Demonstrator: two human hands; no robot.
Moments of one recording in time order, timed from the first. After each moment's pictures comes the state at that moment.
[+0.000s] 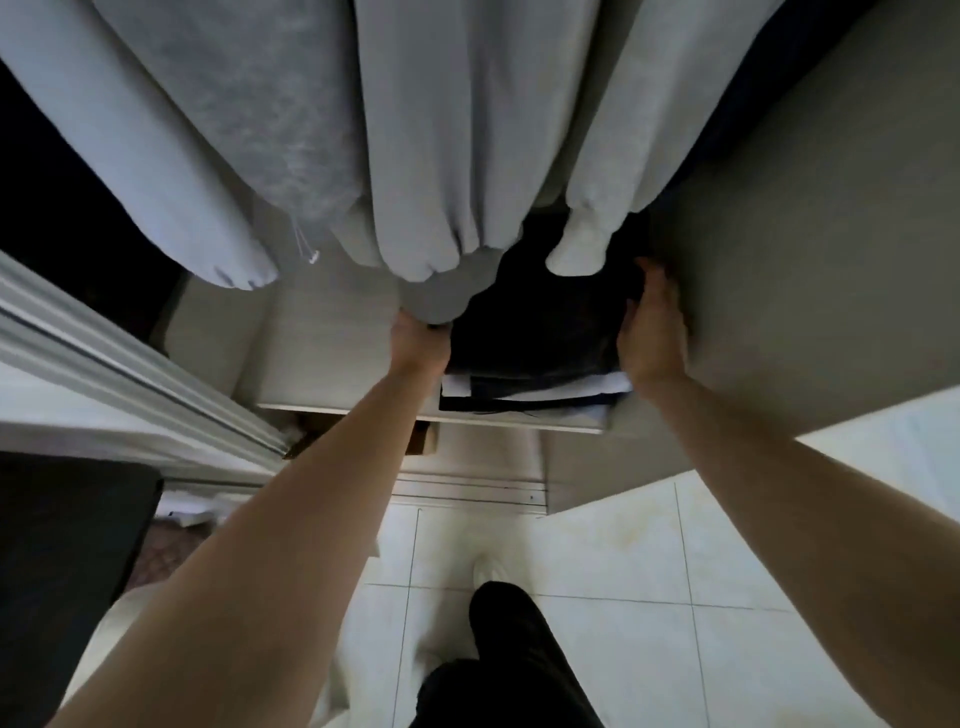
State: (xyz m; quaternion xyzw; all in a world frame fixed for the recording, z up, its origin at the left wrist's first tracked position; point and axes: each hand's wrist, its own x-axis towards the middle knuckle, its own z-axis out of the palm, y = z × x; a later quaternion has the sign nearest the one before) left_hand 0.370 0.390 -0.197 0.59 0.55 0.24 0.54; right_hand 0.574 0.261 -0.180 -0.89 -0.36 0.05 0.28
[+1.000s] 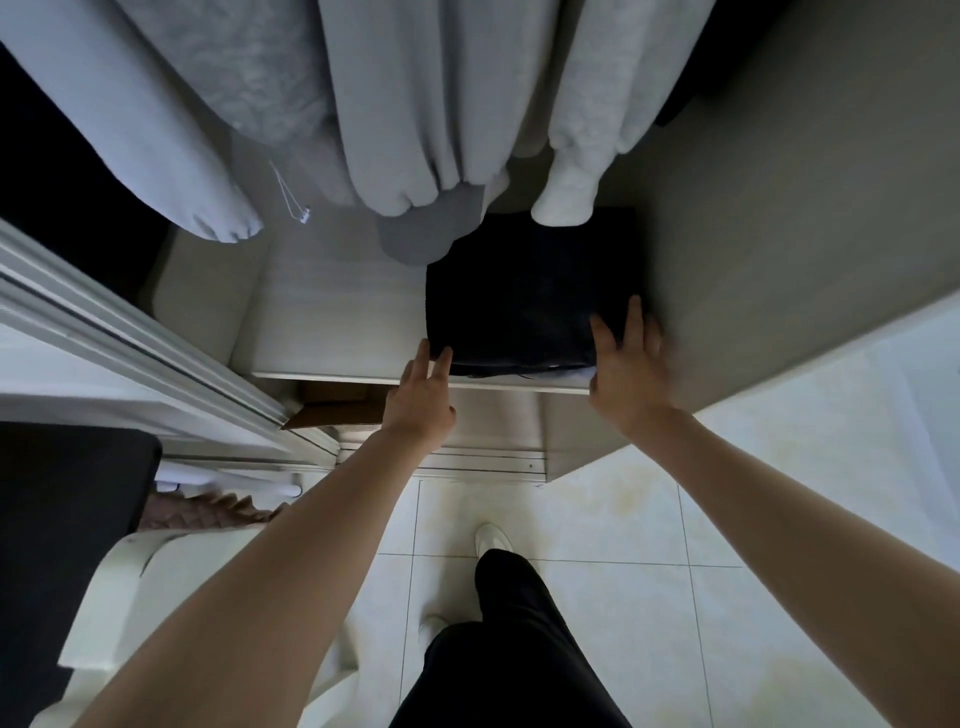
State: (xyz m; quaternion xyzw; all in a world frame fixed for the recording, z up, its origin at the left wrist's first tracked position) left_hand 0.320 0.320 -0.268 0.86 0.44 -0.09 0.24; right_hand 0.529 0.196 -0.225 -0.89 -0.45 0.07 -0.05
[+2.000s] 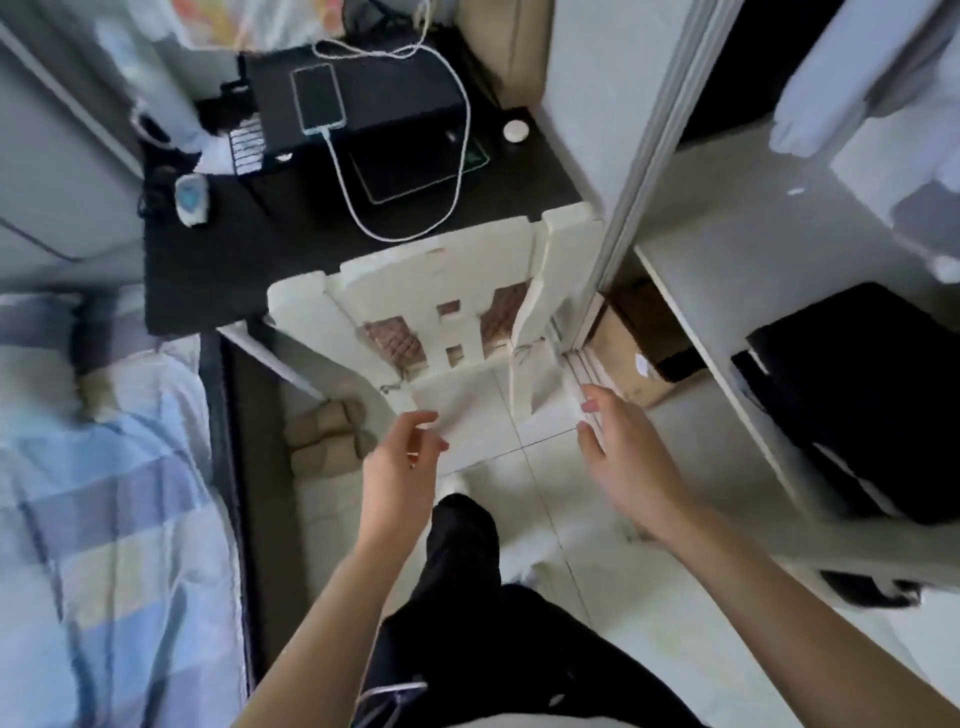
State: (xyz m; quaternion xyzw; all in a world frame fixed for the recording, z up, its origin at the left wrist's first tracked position) left_hand 0.152 -0.080 -0.156 0.25 0.83 0.42 0.27; right_hand 0.337 0.066 -0.149 -0.45 -0.84 0.31 0.07
